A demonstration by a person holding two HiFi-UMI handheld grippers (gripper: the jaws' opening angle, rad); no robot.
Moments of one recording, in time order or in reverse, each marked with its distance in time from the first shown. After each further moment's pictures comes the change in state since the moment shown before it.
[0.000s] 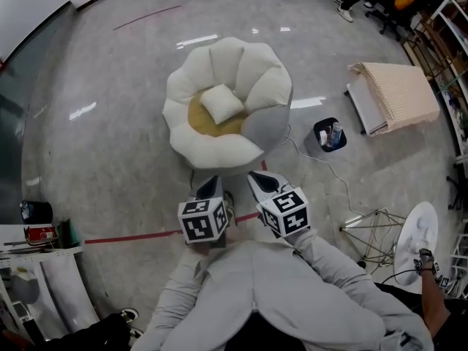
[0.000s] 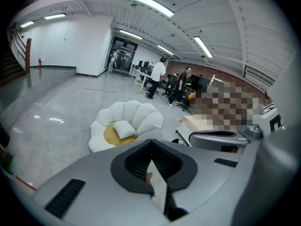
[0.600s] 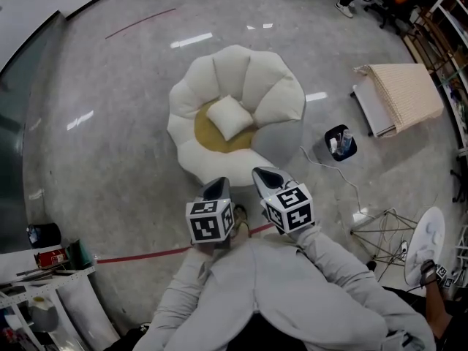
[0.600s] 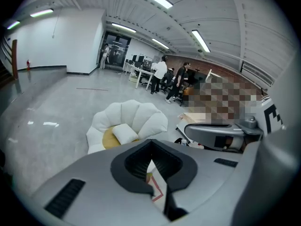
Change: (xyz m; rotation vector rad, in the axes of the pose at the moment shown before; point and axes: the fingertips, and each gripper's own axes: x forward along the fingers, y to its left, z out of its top) left arm 0.073 0.063 0.075 0.062 0.074 -0.059; right arm 0.108 -0.038 0.067 0.038 0.006 -0.066
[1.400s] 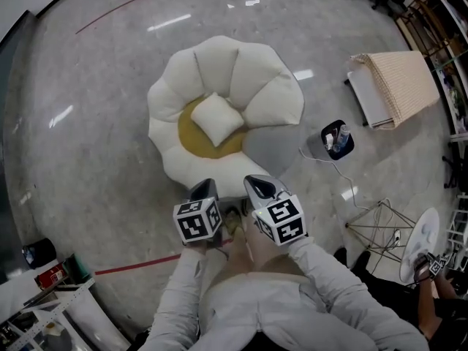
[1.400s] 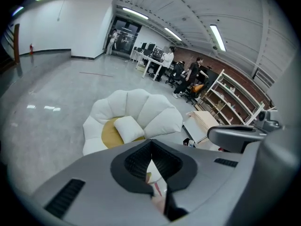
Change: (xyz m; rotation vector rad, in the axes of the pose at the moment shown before) left arm 0.122 0.074 0.019 -0.120 0.114 0.011; right arm 0.088 -0.054 0.002 0.035 0.098 -0.057
